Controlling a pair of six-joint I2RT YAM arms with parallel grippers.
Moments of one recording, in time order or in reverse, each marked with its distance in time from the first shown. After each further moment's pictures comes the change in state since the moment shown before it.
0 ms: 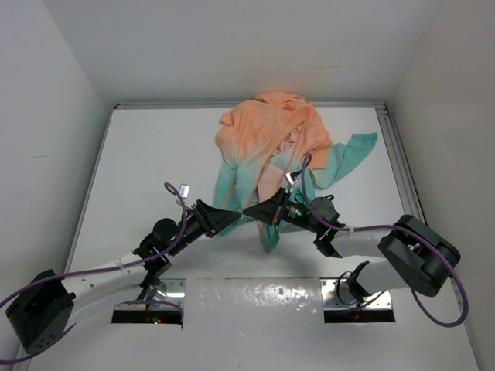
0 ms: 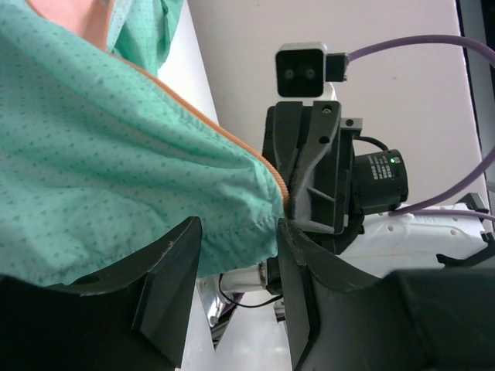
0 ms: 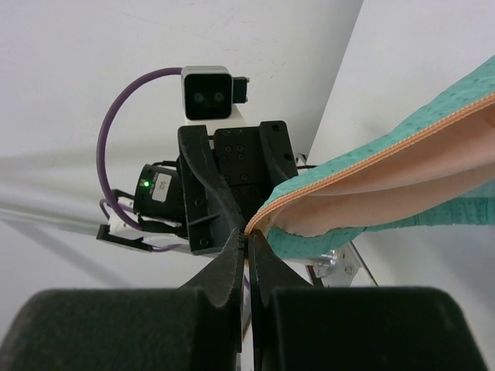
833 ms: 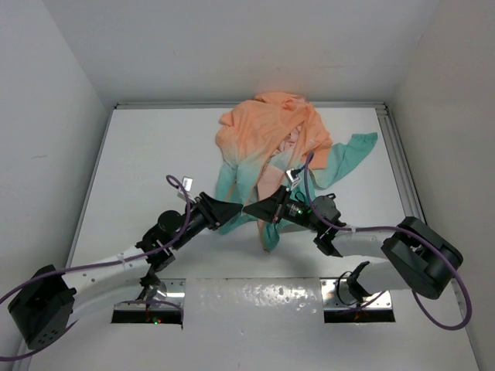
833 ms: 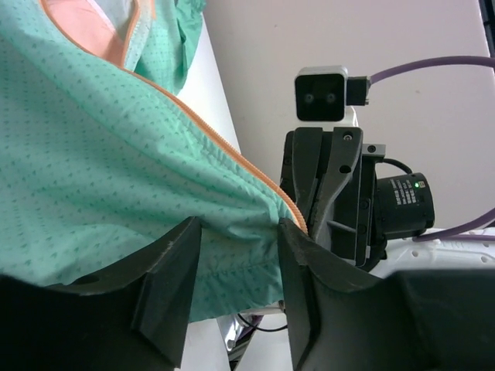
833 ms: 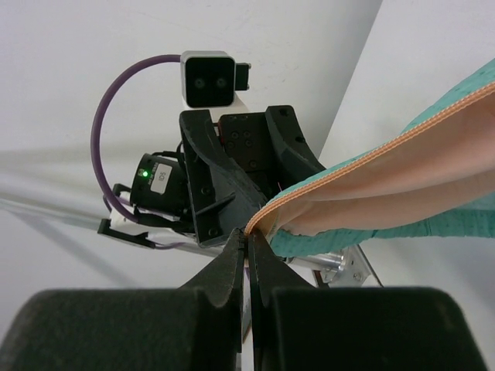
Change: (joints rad) left arm -0.002 0.048 0.101 -0.083 -0.051 0.083; right arm -0.001 -0.023 0.015 -0.003 -0.012 -0.002
